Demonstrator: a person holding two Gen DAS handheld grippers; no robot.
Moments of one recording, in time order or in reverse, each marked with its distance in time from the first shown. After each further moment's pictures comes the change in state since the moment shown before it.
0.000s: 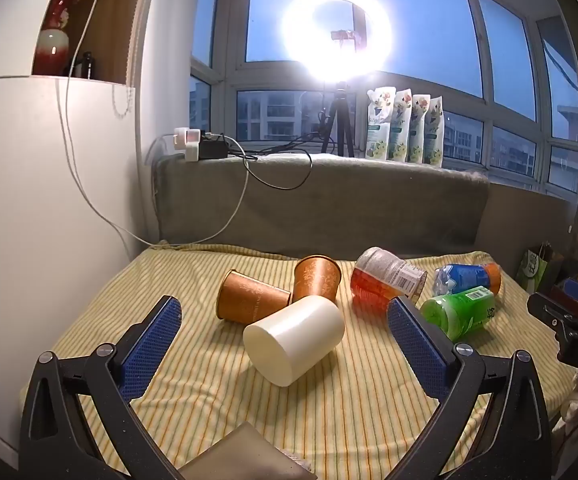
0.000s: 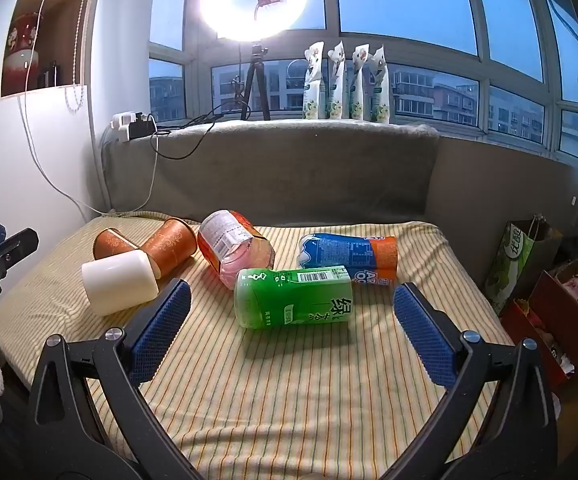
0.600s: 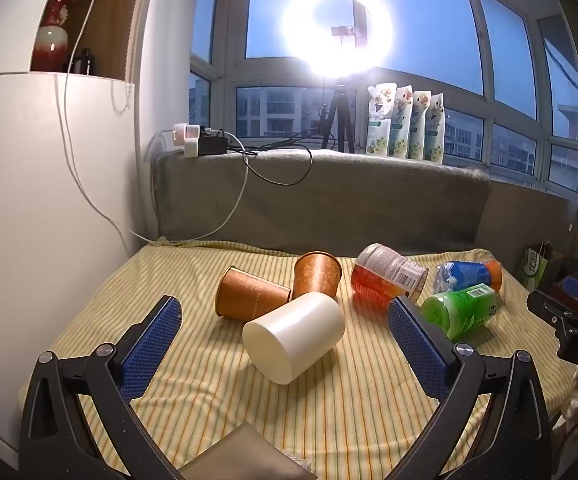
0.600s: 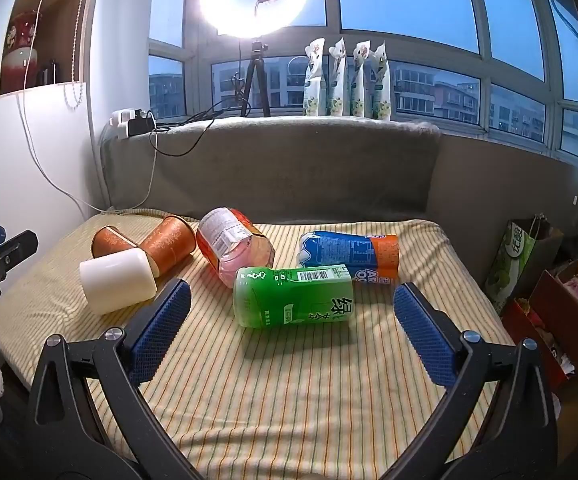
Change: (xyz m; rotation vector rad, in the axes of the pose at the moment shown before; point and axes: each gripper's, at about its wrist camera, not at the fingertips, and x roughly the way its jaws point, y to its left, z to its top) left arm -0.001 0.000 0.000 -0.003 0.006 0.000; right arm 0.003 0.000 -0.001 -0.004 0.005 -0.003
